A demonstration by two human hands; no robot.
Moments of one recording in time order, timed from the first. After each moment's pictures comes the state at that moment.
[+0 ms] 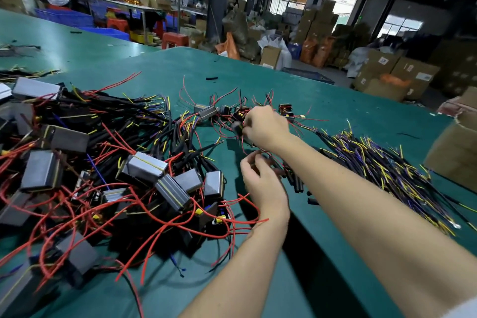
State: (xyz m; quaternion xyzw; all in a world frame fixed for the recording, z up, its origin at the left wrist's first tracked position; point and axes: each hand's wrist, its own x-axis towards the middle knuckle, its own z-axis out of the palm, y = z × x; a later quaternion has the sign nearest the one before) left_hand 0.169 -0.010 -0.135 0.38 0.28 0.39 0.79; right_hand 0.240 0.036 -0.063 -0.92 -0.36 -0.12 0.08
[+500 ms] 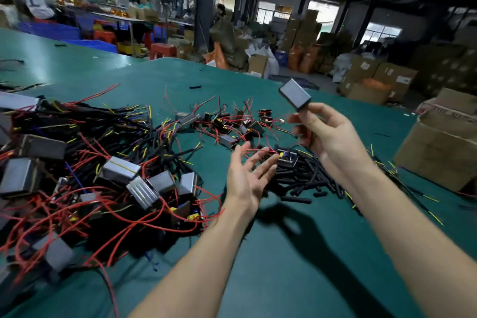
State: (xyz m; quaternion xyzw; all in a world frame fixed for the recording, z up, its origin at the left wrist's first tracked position) left_hand 0.153 -0.003 -0.113 0.24 0.11 0.18 0.95; right_hand 0.195 -0.116 -0.023 -0.60 -0.30 0.08 0.74
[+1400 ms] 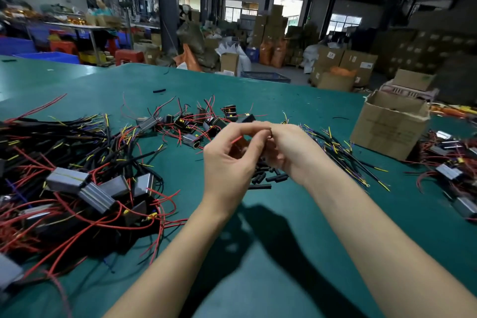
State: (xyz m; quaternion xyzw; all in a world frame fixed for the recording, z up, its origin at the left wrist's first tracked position) left_hand 0.111 -0.057 -0.066 0.64 -0.10 0.45 0.62; right_hand 0.172 -0.140 -0.023 -0.73 -0.13 0.14 0.66
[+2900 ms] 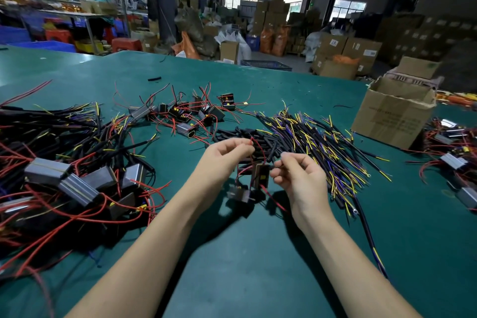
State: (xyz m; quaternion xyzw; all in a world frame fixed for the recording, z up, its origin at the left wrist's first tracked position) left_hand 0.129 -0.033 -0.095 0.67 0.02 0.15 0.73; right_hand 0.163 -0.172 -0.108 -0.55 -0.05 0.01 0.83
